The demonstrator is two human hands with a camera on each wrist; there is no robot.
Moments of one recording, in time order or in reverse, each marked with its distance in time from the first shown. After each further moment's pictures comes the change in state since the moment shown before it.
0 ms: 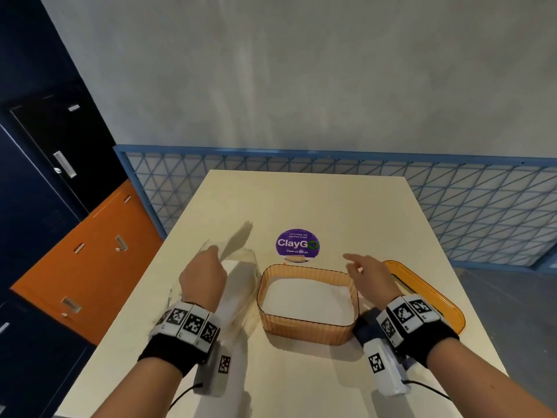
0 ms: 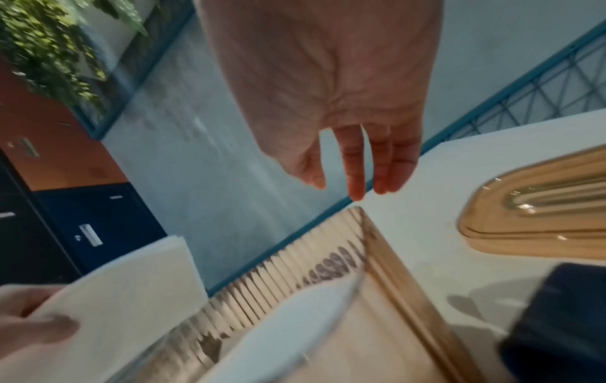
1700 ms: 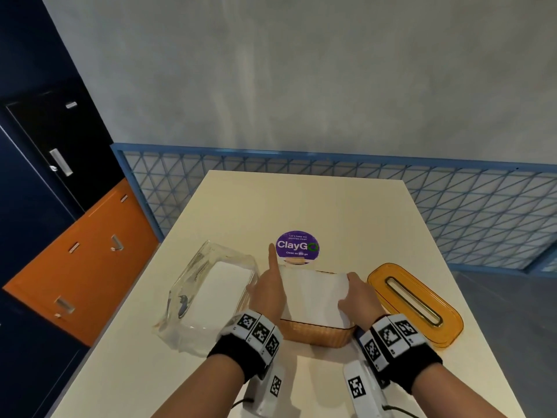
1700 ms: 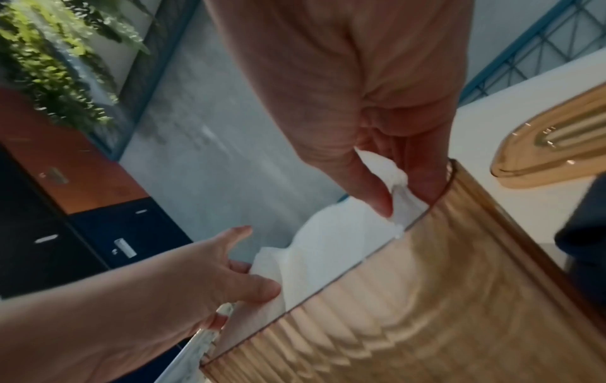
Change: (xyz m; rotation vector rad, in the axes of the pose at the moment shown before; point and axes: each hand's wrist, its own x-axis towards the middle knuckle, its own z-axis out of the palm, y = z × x) left_hand -0.030 0.071 0.051 -0.295 -0.383 0.097; right_hand -0.015 -0.018 0.032 -0.011 -0.137 0.245
